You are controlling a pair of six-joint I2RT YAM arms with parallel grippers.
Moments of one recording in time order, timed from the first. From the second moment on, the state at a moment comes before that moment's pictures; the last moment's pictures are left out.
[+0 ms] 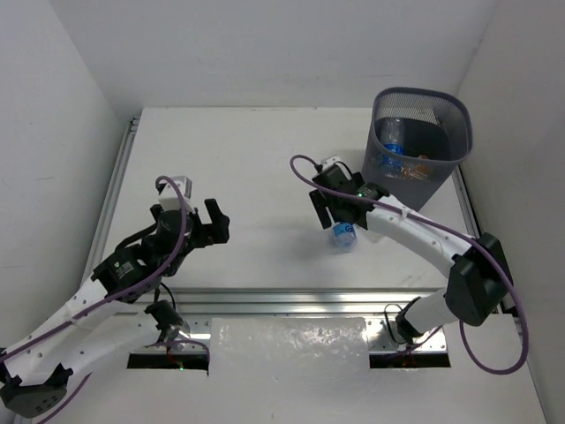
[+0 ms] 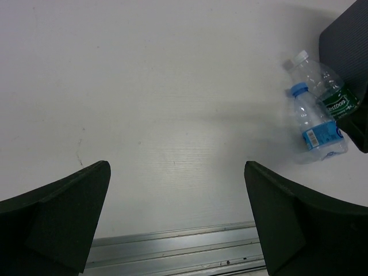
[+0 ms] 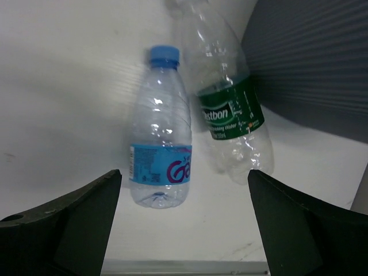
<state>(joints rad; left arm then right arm) -0.76 0.67 0.86 -0.72 -0.56 -0.59 0.69 1.47 1.11 -0.66 0.50 0.17</state>
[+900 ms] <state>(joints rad) -0.76 0.63 0.85 -0.72 -0.53 -0.57 0.85 1.39 1.24 -0.55 0.27 0.07</state>
